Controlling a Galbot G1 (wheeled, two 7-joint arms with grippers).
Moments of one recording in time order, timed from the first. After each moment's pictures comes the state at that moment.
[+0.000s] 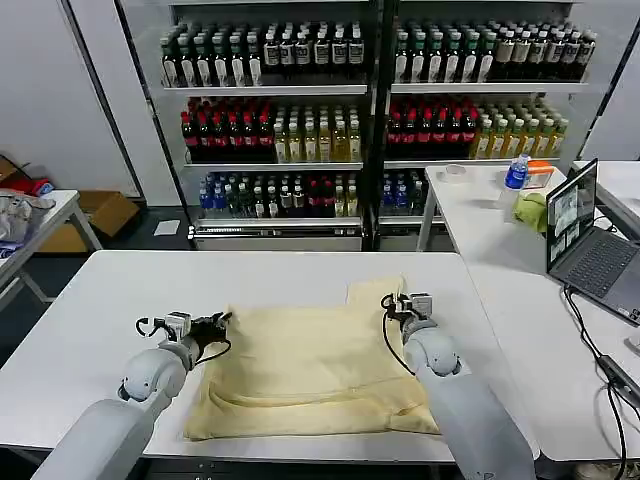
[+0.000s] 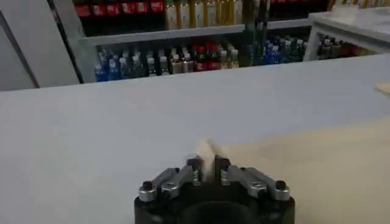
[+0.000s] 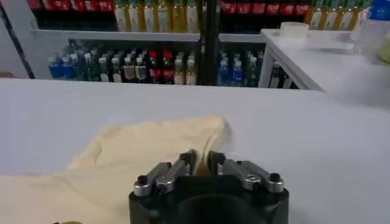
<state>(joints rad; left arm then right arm) 0.85 -0.94 -0.14 -1.53 -0.68 0.52 -0.10 -0.72 1.28 0.13 1.37 0.49 -0.55 0.29</state>
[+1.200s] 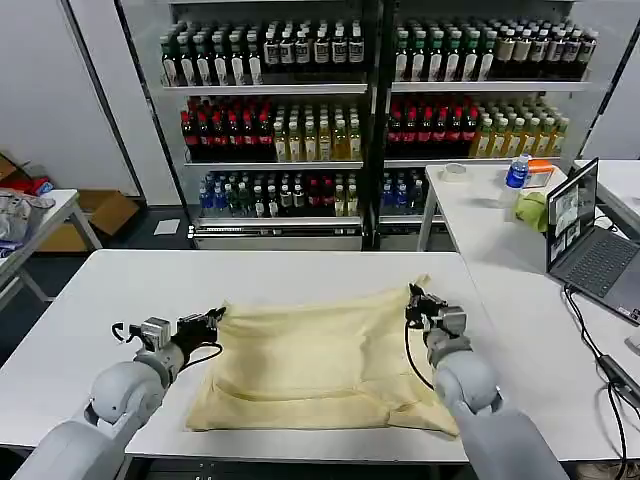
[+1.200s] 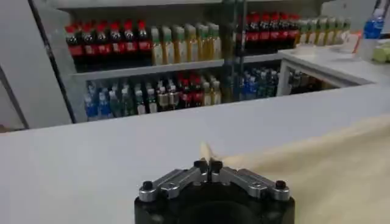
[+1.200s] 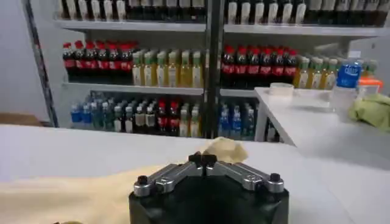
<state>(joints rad) 1.05 -0.85 -0.28 -1.81 -0.69 0.47 -0.07 -1.01 1.15 0.25 1.82 0.43 -0.44 0.25</state>
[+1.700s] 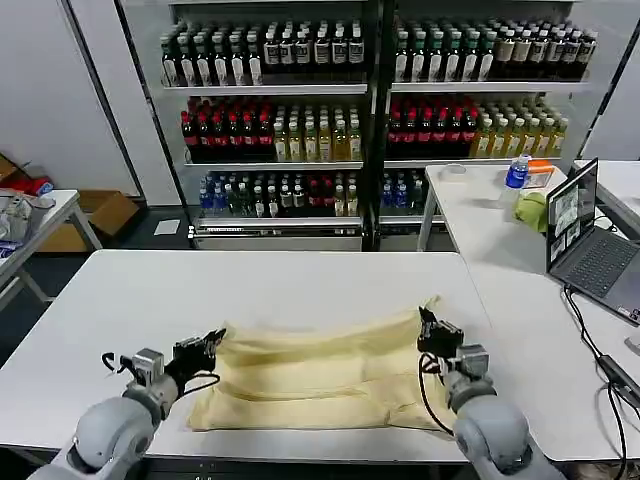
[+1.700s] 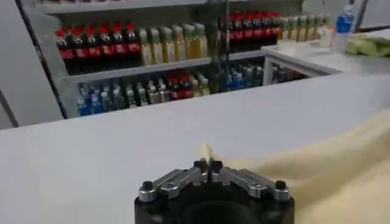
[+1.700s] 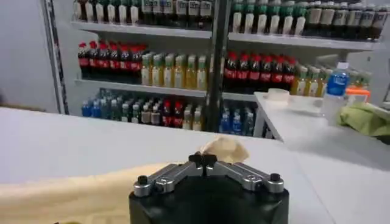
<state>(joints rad) 1.28 -0.85 -0.37 -1.97 -0.61 0.45 -0.06 -1.28 1.13 0.36 2.04 0.36 -0.43 0.22</state>
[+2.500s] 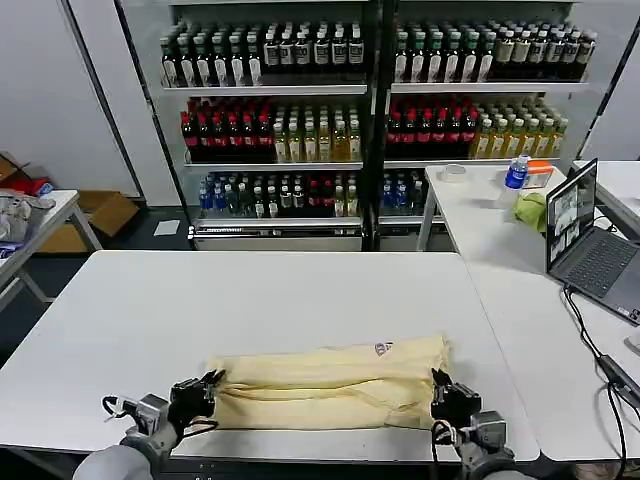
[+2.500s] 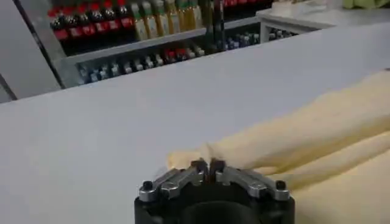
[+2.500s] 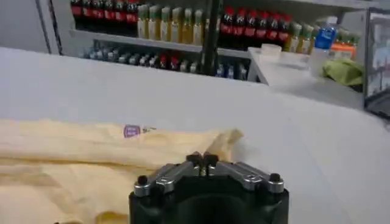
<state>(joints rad) 1.46 -0.89 -0.41 -2.02 -0.47 0.45 -0.06 -1.56 1.18 0.44 2.18 0.27 -0.50 0.22</state>
